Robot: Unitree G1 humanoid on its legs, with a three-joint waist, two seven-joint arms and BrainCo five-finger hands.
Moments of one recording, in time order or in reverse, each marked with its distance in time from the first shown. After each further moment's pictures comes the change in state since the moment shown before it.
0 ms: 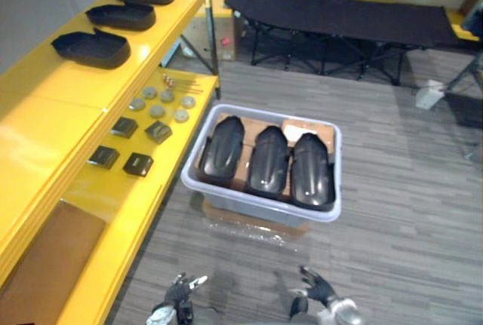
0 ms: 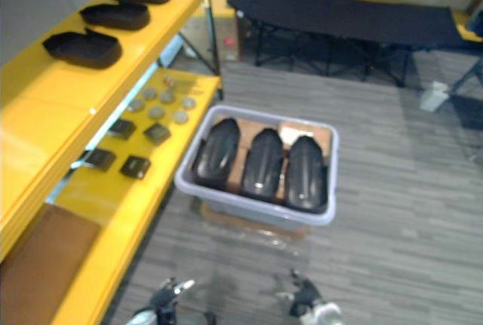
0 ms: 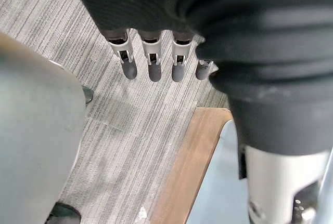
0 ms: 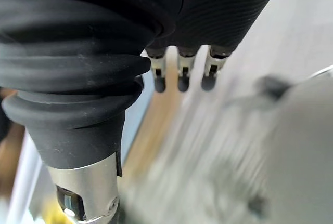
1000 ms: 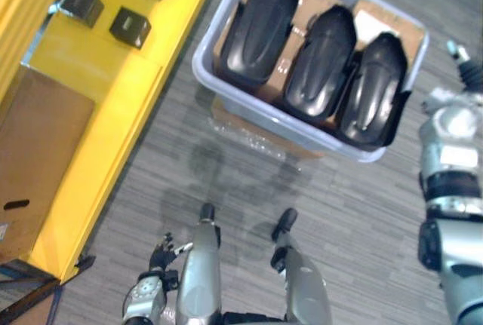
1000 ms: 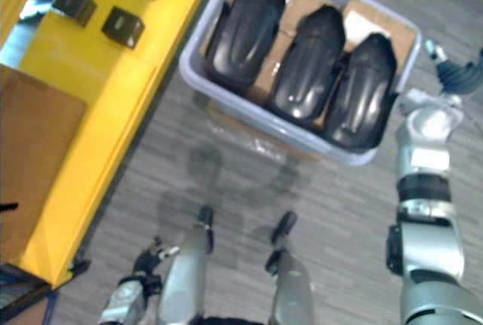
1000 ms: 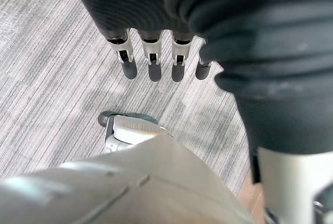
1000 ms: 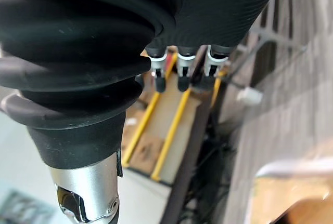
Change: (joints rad) left arm -0.115 0.084 0.017 -0.055 0.000 -0.195 0.011; right arm -0.966 -0.586 -0.411 -0.010 0.542 0.215 -0.856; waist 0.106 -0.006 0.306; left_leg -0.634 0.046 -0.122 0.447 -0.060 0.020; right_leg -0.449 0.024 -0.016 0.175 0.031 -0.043
